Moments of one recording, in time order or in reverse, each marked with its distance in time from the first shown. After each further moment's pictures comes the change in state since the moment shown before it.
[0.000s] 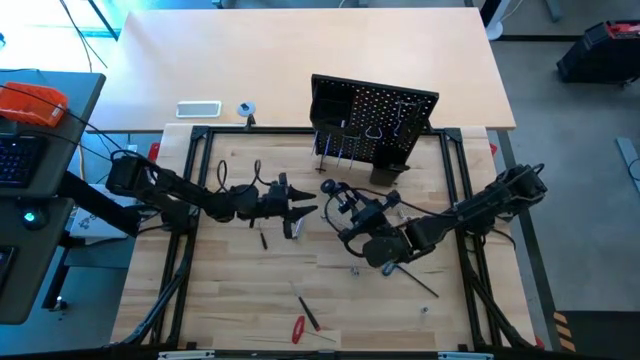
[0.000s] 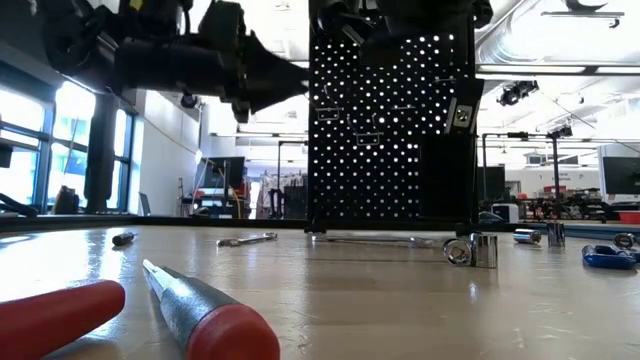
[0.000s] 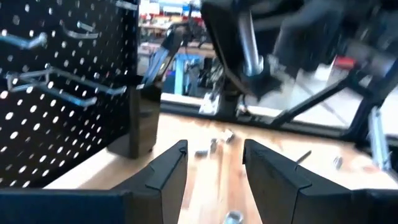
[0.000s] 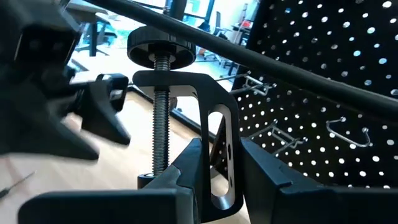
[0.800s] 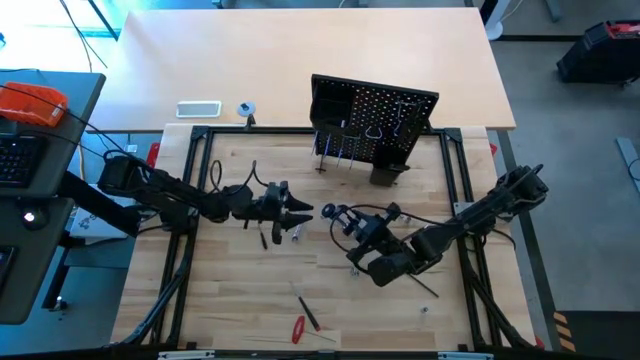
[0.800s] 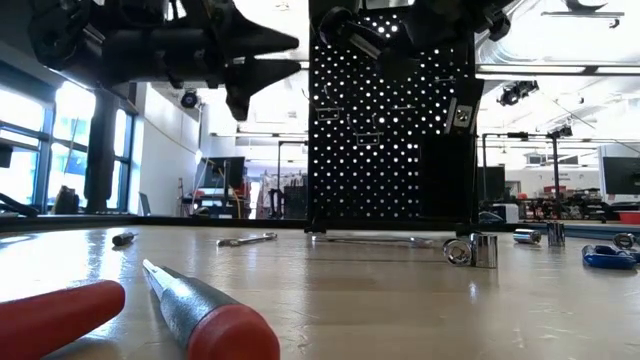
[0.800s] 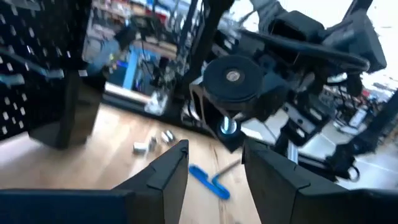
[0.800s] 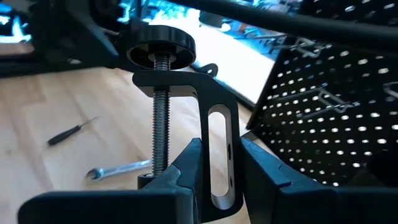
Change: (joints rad) left arm -0.036 -0.061 -0.031 0.036 0.147 -0.230; right arm 0.105 -0.003 0.000 -0.268 -0.125 0.262
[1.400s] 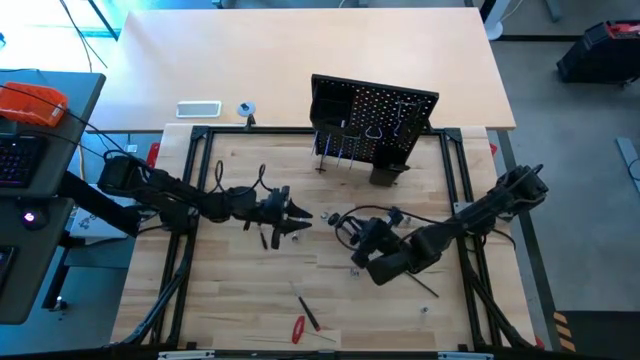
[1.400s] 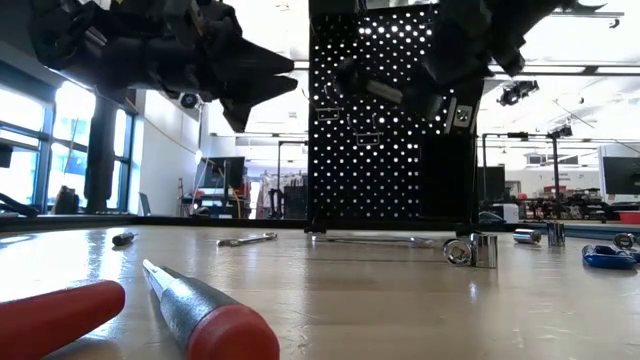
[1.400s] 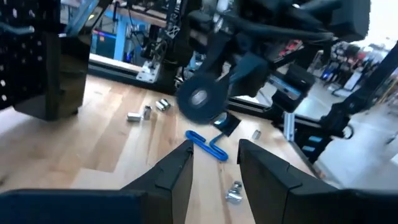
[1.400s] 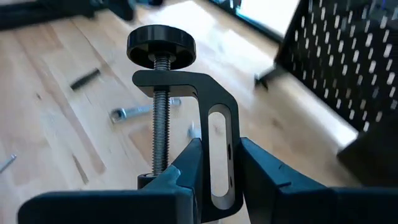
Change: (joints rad) left arm 0.011 -0.005 -0.002 -0.129 0.102 0.028; right arm -0.002 0.000 -0.004 -0.218 -0.239 0.278
